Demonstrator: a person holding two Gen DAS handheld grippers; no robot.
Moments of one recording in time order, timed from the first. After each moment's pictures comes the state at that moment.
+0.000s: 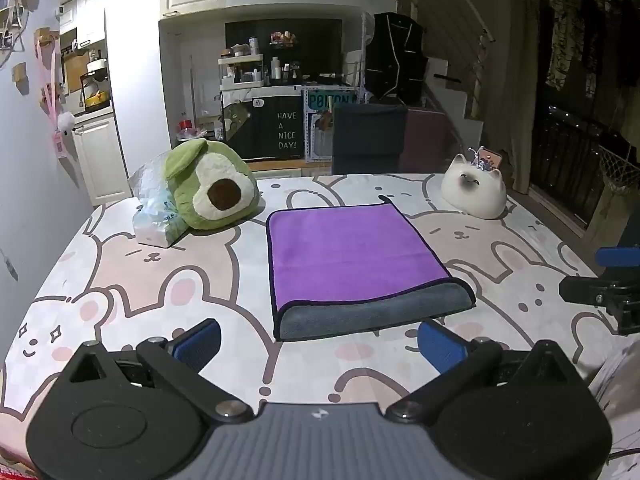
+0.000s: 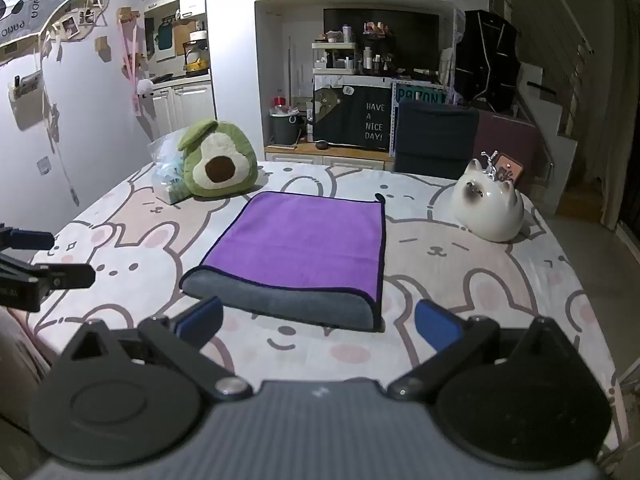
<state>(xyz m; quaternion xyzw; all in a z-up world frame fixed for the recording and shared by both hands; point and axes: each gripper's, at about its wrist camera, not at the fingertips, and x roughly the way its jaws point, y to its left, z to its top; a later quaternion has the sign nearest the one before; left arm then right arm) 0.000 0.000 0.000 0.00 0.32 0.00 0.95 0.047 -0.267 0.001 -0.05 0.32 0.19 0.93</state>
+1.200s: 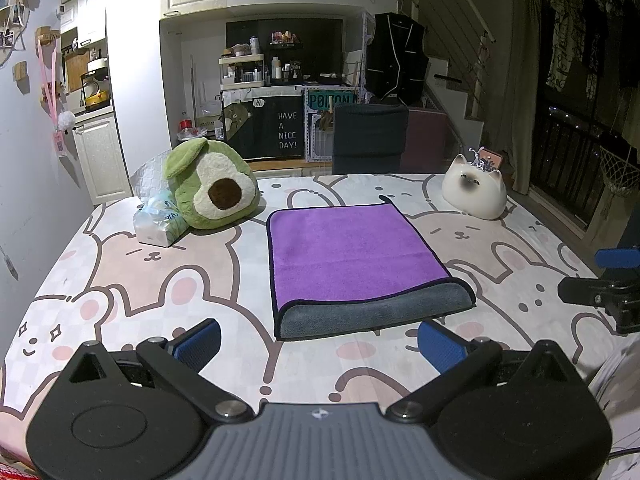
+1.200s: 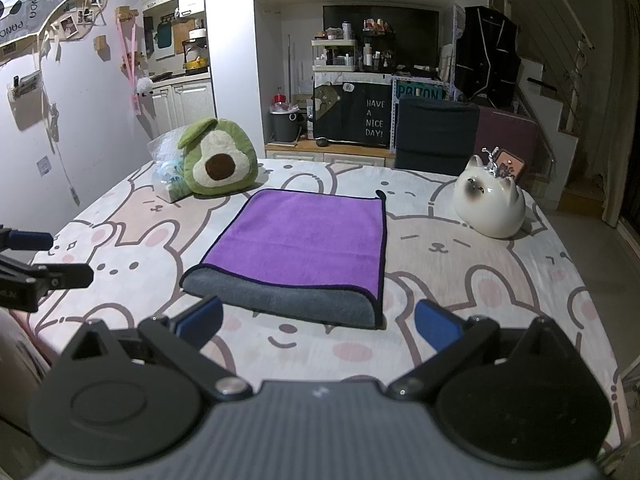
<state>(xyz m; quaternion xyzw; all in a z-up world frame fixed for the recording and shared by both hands) 0.000 0.000 0.000 0.00 0.32 0.00 0.95 0.048 -0.266 -0.001 -0.05 0.32 0.19 0.93</state>
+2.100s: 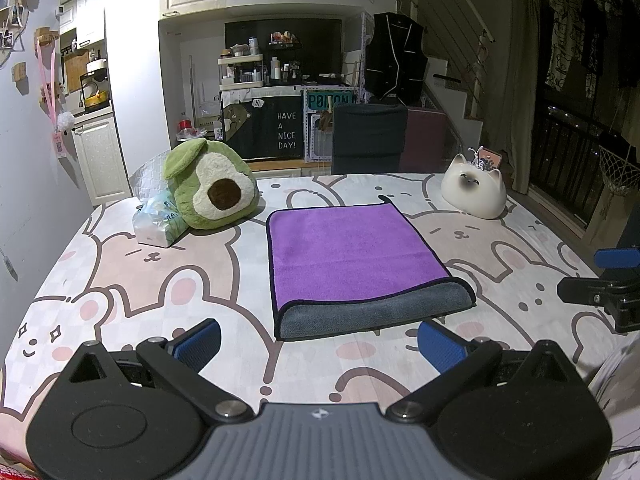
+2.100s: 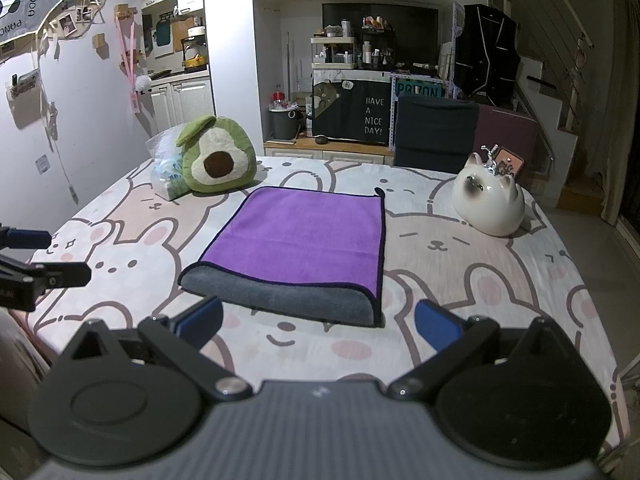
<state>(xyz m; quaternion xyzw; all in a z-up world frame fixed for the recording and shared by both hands) 0.000 0.000 0.000 0.00 0.32 0.00 0.95 0.048 -0.265 -0.001 -0.05 0.33 0.19 0.92</state>
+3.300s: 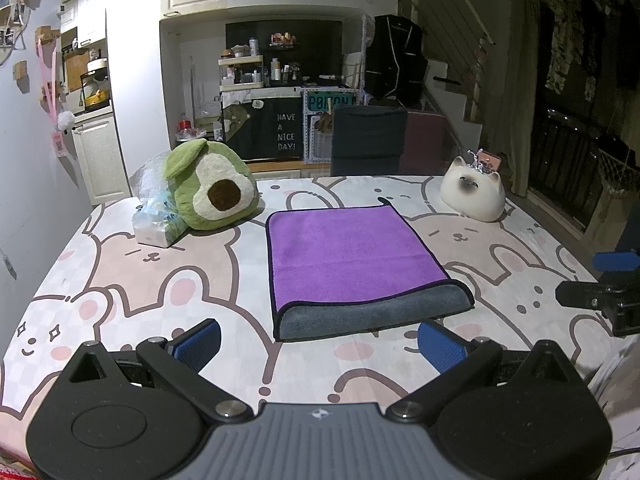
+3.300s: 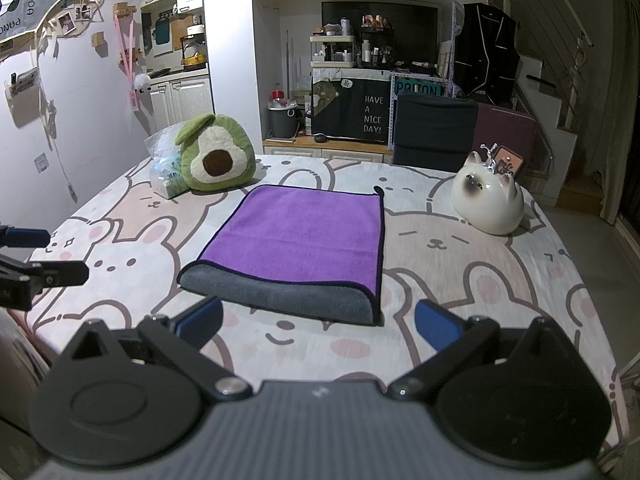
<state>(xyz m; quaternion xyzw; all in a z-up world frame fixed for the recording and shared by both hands) 0.001 -0.004 0.000 0.00 0.32 0.00 0.95 0.048 -0.266 -0.003 -0.05 0.33 0.19 0.92</state>
